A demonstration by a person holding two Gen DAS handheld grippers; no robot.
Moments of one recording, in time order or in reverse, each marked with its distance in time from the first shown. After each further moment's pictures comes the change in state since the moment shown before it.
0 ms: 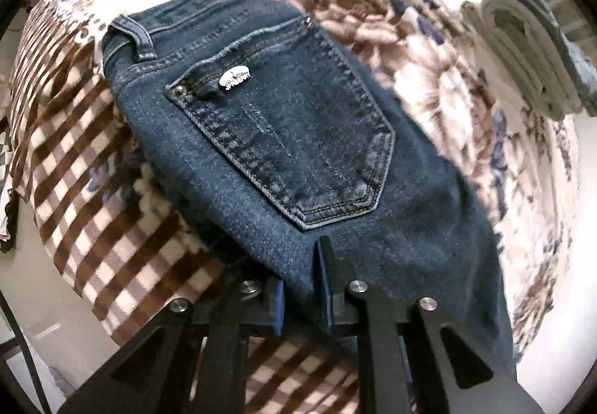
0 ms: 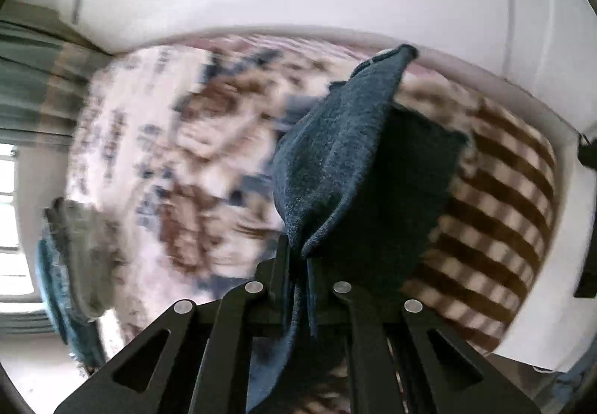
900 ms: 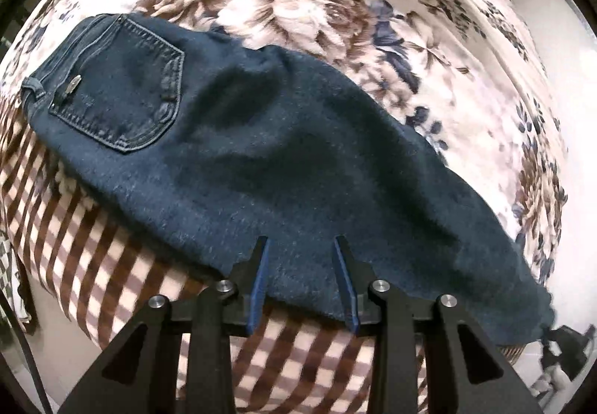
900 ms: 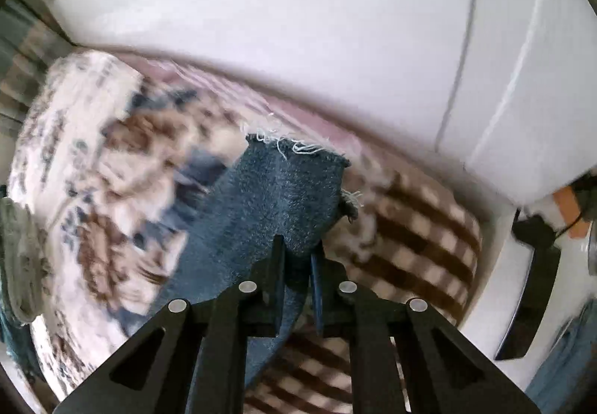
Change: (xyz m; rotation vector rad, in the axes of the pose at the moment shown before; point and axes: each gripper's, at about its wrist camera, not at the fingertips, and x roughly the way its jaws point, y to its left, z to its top) left arm -0.004 -0.121 -0.101 0.344 0.013 -0.025; right arm -0.003 -0.037 0.048 -0.090 -0.074 -0.235
